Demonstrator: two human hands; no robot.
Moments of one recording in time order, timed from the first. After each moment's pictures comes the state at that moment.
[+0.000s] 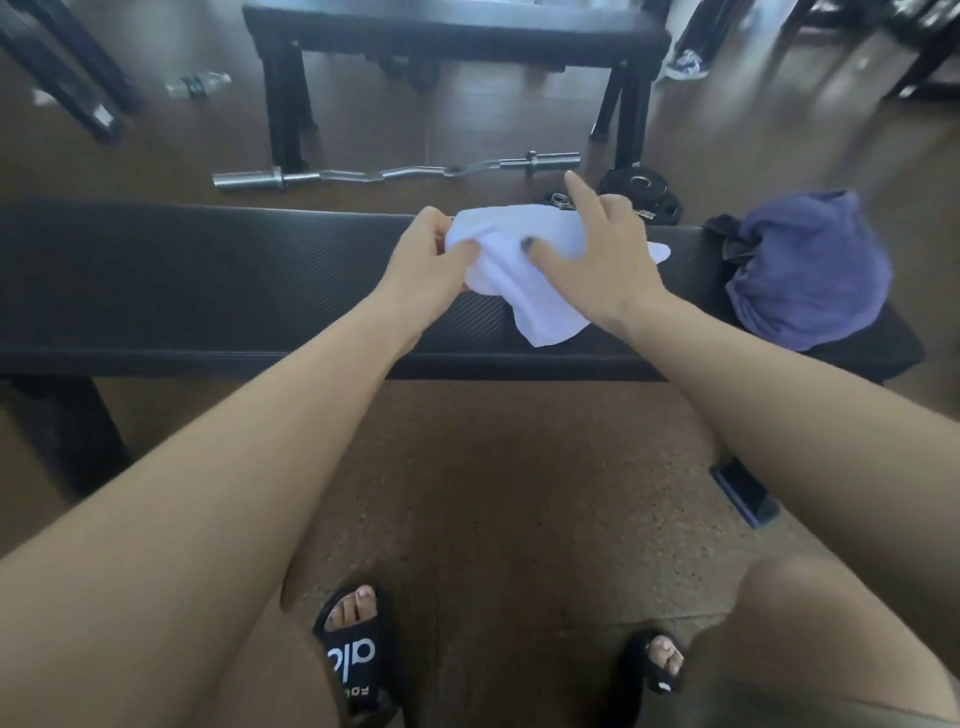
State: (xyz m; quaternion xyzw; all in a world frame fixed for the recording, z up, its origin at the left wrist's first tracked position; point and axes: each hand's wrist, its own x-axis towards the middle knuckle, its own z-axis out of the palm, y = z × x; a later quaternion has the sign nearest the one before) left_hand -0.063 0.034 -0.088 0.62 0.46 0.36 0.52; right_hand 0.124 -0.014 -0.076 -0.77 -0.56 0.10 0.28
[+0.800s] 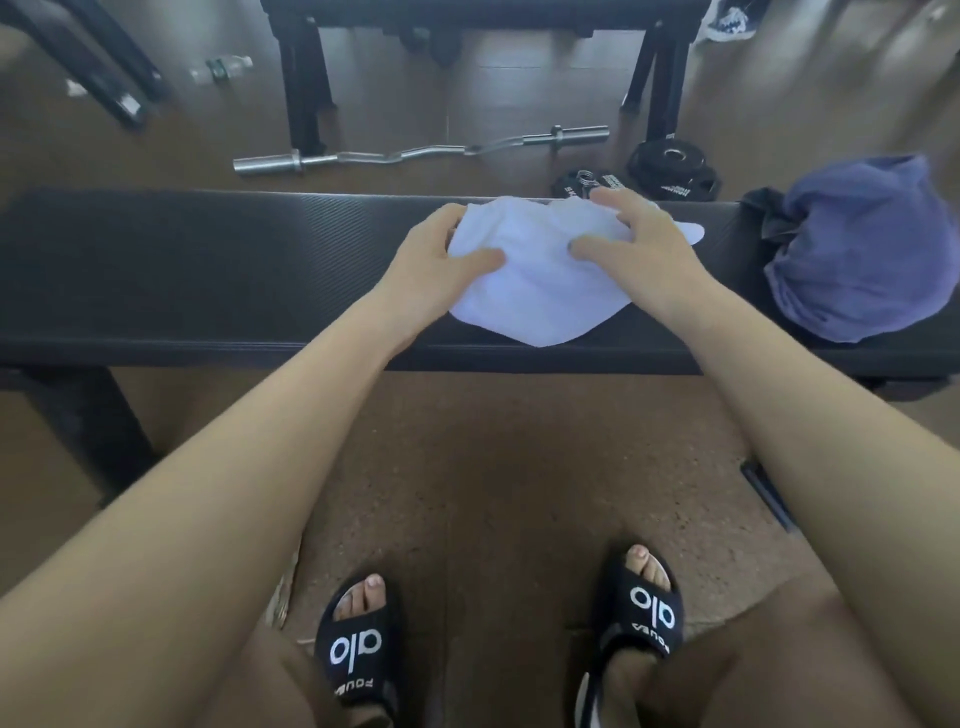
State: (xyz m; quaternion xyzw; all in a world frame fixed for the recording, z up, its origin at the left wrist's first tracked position) left_hand -0.060 0.033 -0.100 0.67 0.46 0.32 0.47; right_hand 0.155 -0.021 -0.083 -0.71 -0.51 0.30 0.37
